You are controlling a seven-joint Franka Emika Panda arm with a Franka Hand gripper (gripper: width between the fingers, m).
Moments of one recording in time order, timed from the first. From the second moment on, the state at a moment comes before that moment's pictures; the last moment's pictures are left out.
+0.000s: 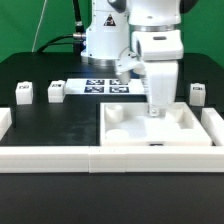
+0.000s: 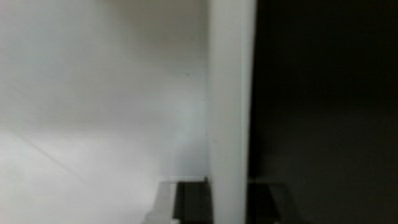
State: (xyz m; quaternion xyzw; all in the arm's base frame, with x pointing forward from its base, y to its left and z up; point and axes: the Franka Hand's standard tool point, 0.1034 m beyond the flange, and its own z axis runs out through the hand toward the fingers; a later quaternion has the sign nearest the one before) arm 0.491 0.073 0.007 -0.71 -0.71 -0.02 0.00
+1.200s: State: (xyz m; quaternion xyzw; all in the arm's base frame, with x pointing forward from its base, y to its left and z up) arm 0.503 0.088 0.007 -0.72 -0.69 -0.02 0.01
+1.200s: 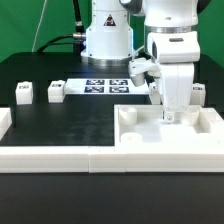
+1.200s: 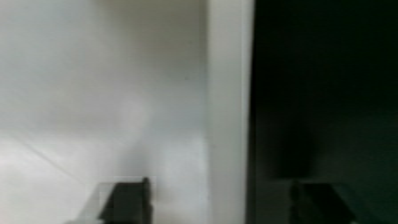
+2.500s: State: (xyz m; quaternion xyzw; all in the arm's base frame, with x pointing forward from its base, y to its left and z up) arm 0.484 0.093 0.061 -0.76 -0.65 -0.03 -0.01
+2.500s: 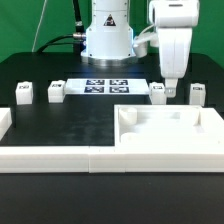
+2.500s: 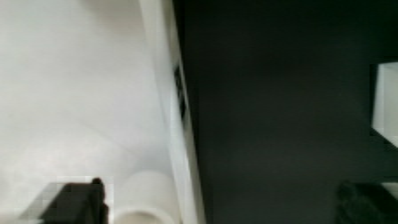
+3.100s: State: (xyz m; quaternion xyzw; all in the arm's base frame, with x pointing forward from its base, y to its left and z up) arm 0.483 0.096 0.059 -0.88 -0.47 -0.06 -0.01
